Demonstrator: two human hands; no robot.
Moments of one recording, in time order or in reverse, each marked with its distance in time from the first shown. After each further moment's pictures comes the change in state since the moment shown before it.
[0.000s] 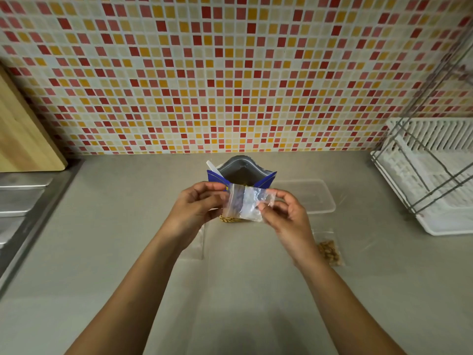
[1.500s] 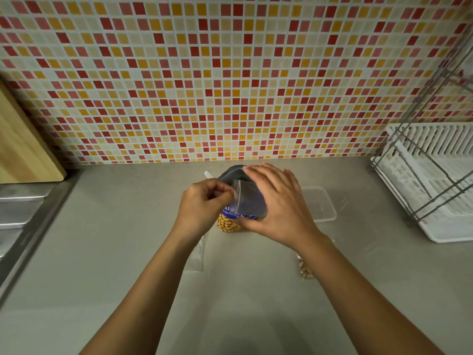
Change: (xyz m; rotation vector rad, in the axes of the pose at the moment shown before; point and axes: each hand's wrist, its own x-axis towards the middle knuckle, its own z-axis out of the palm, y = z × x) left_hand 0.009 0.026 0.025 0.479 0.170 0.187; right_hand 0.032 -0.046 0.004 -1.132 -0.190 -0.625
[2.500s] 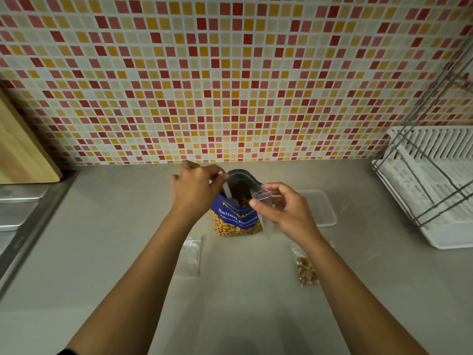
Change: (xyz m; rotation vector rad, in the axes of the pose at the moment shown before) left_hand 0.057 -0.014 0.001 0.762 0.115 0.225; right_hand -0.001 0.033 0.018 0.741 -0.014 0.542
